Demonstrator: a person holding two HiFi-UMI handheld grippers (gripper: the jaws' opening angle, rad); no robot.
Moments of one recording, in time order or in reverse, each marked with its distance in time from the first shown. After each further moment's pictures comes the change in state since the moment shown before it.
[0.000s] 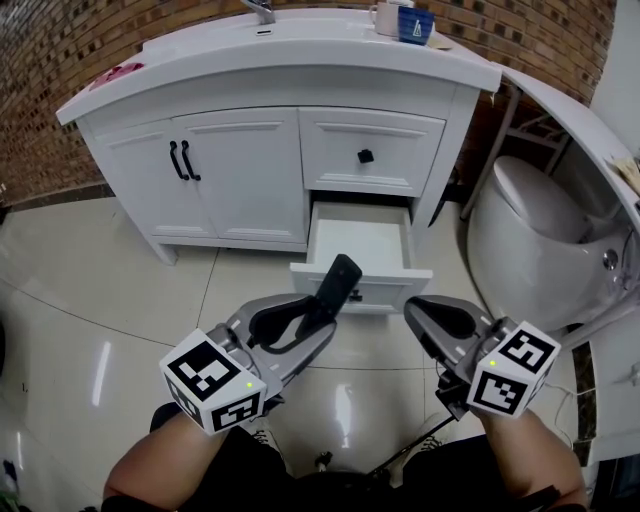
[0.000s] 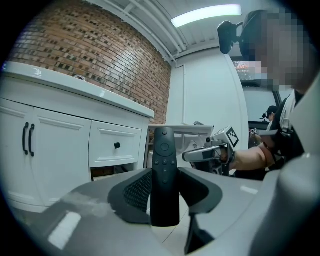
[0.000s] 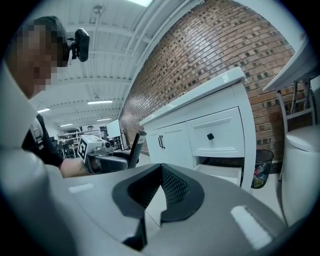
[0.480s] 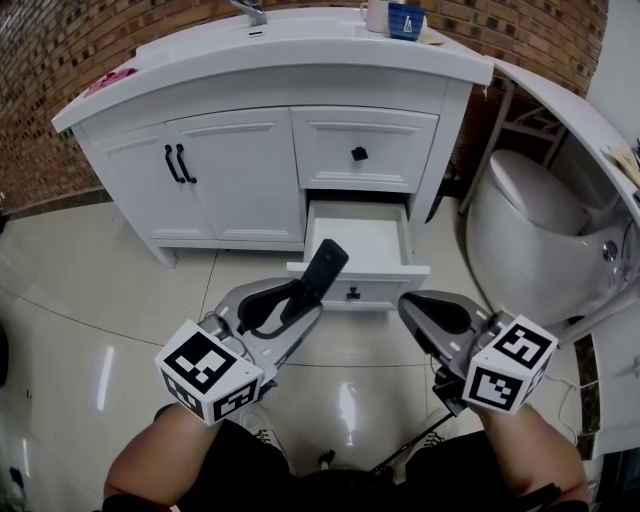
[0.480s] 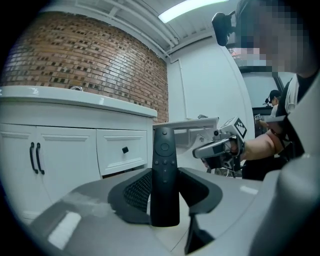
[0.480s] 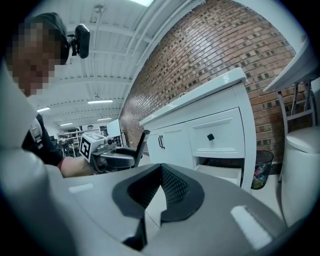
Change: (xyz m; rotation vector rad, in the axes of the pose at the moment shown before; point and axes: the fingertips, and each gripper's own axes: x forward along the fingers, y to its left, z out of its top) left arm -0.001 0.023 0.008 0.118 0.031 0.089; right arm 0.002 0.001 0.002 -0.010 0.000 -0.003
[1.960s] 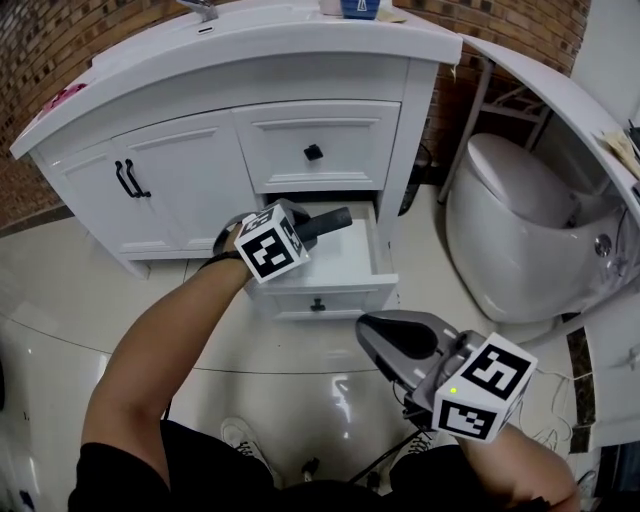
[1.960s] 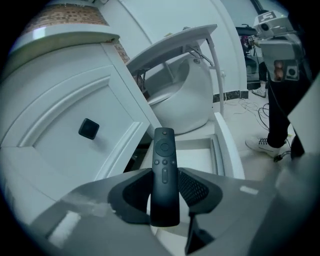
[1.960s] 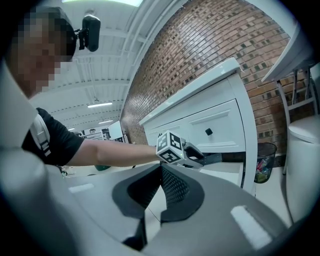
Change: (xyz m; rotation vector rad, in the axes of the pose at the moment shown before) left arm 0.229 0.124 -0.092 0.566 0.614 -0.111; right arm 0.002 -0.017 -0.007 0.062 0.021 0.043
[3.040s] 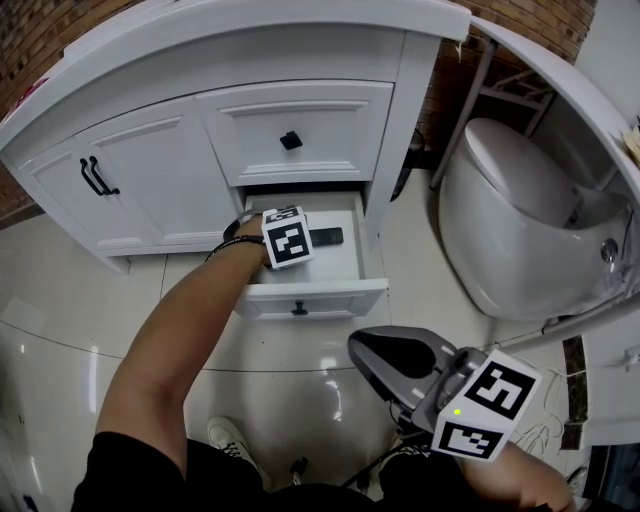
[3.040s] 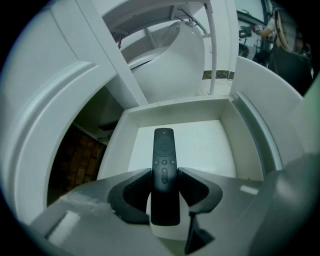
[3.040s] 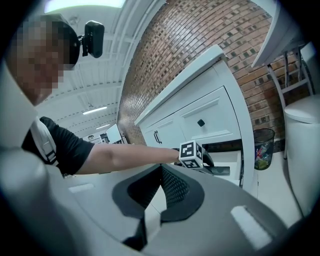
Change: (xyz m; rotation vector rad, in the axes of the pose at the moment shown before) left arm 0.123 -0.022 -0.043 0.108 0.224 -0.233; right arm 0.001 -0.028 -0.012 0.114 0.027 0.001
